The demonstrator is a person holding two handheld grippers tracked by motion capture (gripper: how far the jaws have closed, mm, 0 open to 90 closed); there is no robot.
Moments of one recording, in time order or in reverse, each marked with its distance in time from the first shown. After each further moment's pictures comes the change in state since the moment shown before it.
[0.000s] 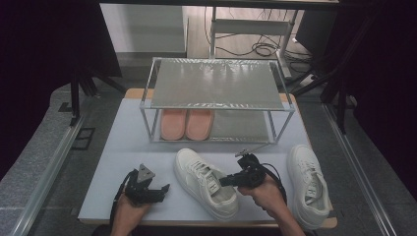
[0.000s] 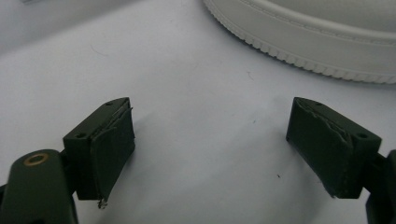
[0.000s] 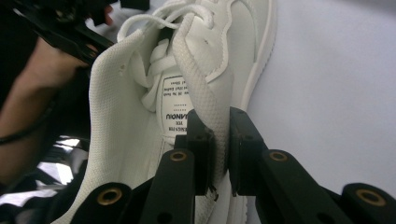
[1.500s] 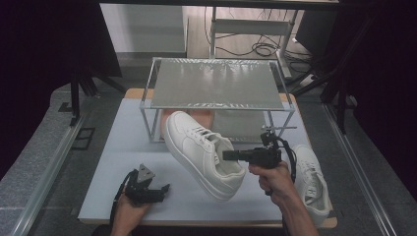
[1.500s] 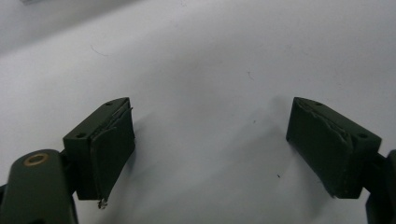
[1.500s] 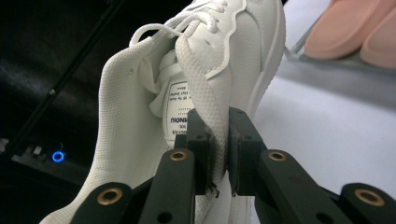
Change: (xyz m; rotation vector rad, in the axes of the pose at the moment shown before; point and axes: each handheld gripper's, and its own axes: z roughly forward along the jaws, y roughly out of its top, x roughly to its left) left arm 0.000 0.000 0.000 0.000 -0.002 0.002; right arm 0.009 0.037 -0.070 -0.337 0.372 0.122
